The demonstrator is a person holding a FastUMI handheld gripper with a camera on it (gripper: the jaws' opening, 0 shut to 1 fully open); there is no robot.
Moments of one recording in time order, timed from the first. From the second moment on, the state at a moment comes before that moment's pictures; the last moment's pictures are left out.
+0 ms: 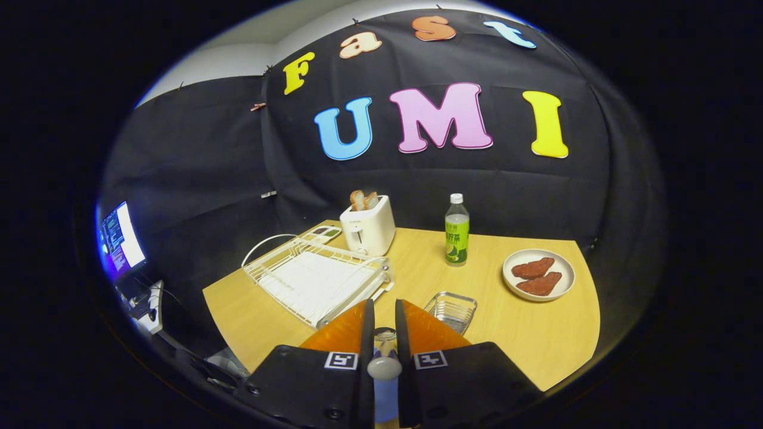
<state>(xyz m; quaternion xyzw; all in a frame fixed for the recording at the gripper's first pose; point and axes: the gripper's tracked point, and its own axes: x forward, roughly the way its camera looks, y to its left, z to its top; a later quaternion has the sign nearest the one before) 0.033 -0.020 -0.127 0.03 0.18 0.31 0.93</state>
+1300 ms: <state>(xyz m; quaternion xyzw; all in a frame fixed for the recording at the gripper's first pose) -0.014 0.008 -0.254 -0.03 0.29 0.37 0.88</state>
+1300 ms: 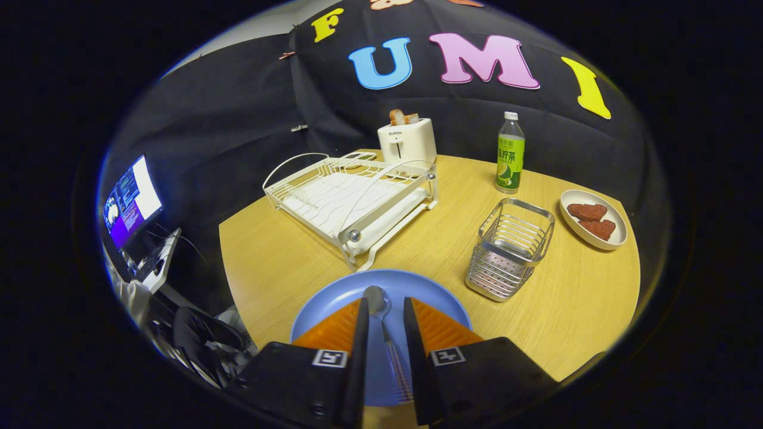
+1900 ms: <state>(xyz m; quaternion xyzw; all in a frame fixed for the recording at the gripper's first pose) 0.035 -0.029 -0.105 0.00 0.16 0.21 0.96</state>
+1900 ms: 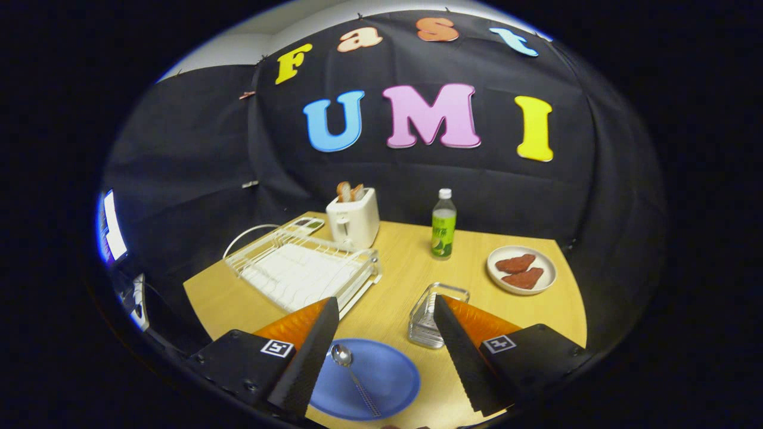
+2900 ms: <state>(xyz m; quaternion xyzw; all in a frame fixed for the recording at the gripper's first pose) -0.026 -0.022 0.016 0.05 0.02 -0.02 1.00</state>
